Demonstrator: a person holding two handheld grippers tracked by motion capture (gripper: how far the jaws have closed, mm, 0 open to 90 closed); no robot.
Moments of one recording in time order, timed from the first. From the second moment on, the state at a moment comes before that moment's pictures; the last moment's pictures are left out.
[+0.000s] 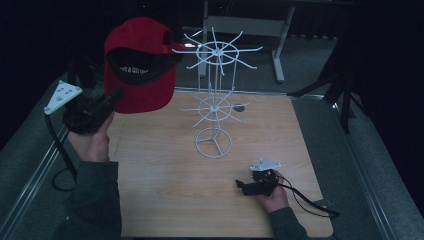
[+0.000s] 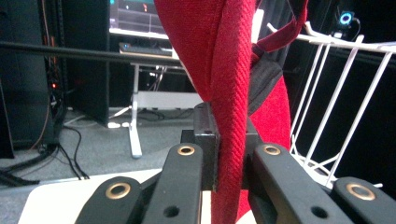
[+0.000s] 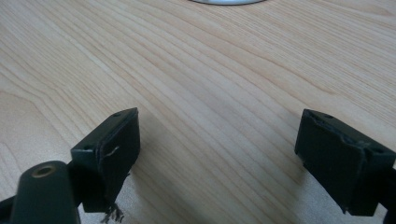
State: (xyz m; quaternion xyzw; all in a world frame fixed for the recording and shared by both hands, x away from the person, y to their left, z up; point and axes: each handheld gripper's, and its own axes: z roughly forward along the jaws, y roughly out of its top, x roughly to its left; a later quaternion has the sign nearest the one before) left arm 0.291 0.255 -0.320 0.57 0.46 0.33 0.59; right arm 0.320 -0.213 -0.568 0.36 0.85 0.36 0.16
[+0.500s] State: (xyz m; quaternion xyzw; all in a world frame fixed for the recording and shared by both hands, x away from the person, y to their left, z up) left arm 0.273 0.249 -0.323 0.57 0.44 0.34 0.60; right arm 0.319 -0.213 -0.568 0.36 0.85 0.36 0.16
